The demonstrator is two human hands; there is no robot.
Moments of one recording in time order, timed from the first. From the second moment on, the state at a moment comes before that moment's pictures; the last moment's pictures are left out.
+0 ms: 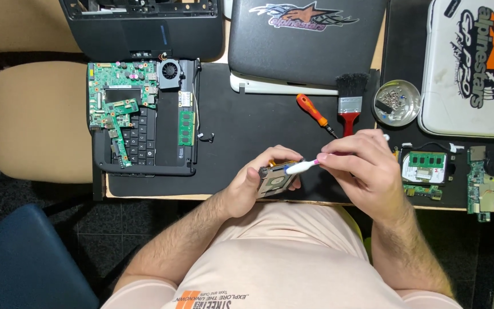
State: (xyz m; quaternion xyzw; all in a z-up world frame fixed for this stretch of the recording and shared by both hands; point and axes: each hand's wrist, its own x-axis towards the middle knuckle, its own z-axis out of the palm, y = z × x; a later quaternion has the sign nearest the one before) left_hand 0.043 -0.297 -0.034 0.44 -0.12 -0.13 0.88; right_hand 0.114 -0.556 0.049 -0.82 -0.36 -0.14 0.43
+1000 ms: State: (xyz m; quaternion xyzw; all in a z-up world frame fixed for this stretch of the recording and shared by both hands) left_hand 0.033 -0.304 -0.025 0.47 -0.12 -0.11 0.87; right_hand 0.111 -0.547 0.060 -0.81 -0.38 -0.08 0.44
